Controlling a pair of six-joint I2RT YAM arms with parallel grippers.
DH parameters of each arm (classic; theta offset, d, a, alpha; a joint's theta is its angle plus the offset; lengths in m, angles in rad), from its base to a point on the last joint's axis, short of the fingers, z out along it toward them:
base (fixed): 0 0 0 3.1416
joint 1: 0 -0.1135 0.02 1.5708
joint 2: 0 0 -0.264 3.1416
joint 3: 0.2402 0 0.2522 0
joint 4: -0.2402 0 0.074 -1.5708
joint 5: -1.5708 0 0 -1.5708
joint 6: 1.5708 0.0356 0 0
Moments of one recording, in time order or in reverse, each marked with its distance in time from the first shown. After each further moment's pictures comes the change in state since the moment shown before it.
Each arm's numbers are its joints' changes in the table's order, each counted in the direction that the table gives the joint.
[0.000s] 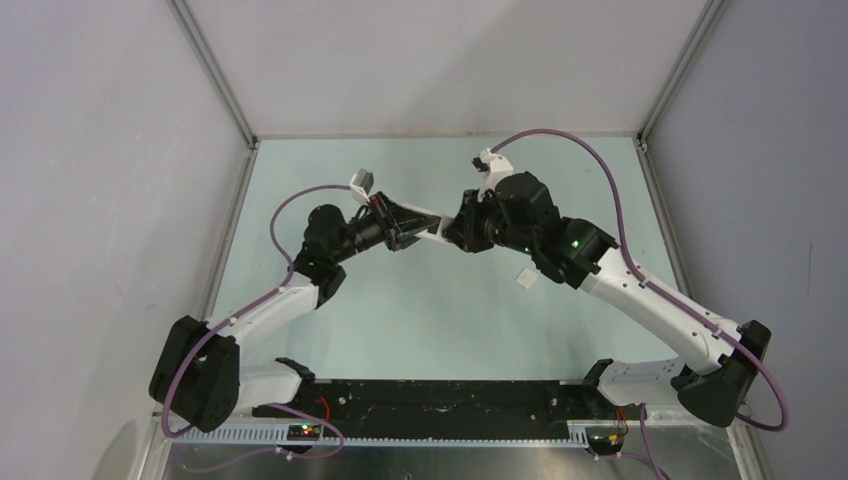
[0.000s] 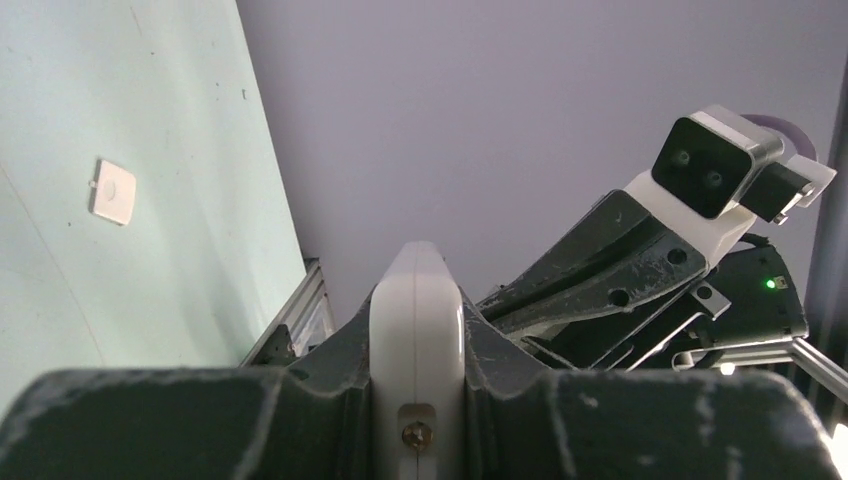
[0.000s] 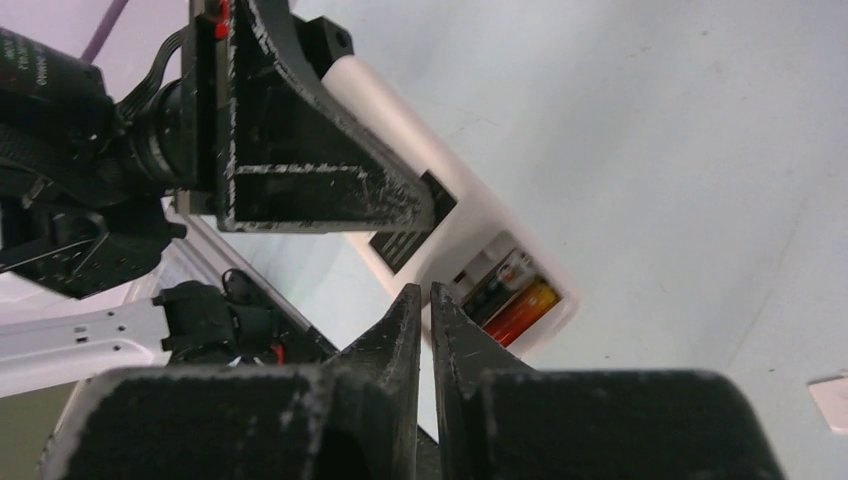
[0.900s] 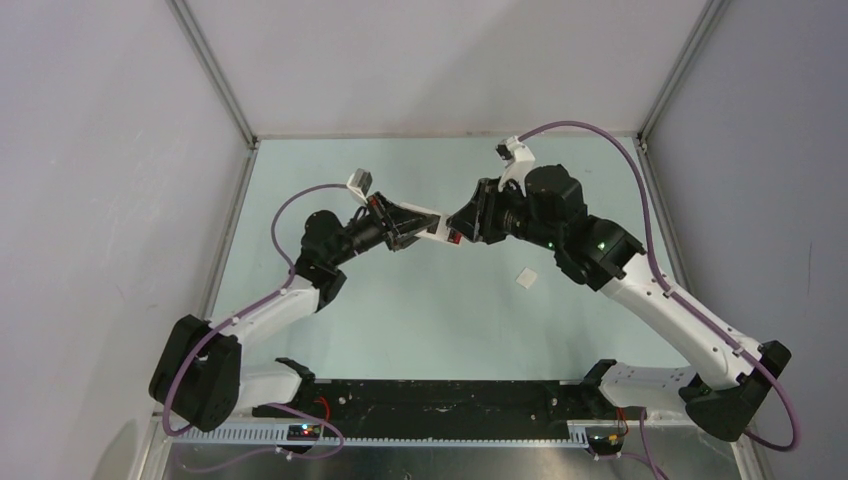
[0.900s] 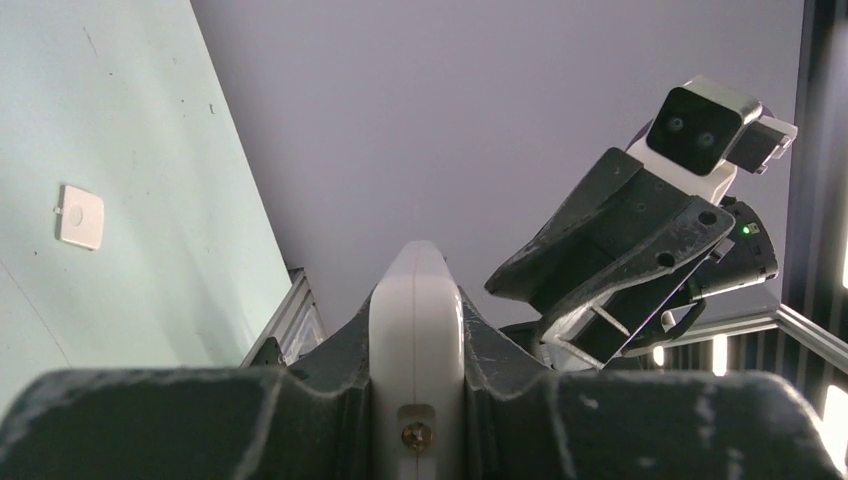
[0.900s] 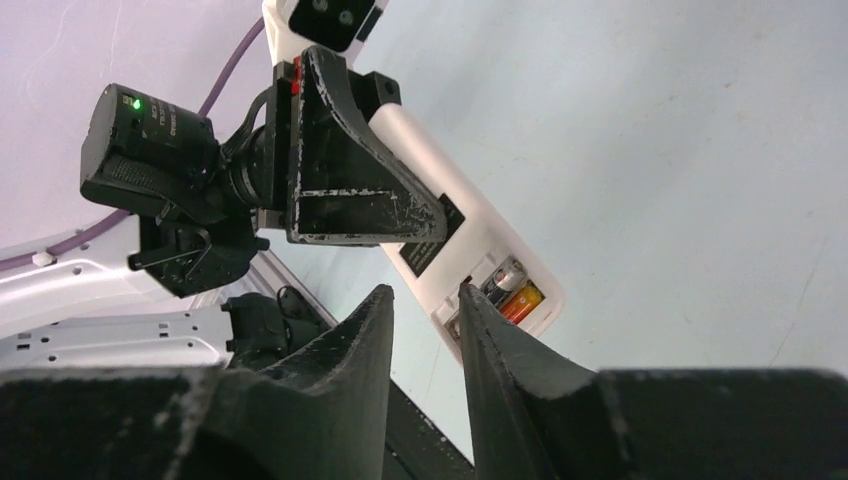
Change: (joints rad) left arm -0.002 0.001 -0.037 0.143 0.009 -0.018; right arm 0.064 -0.081 0.001 0.042 0.113 0.038
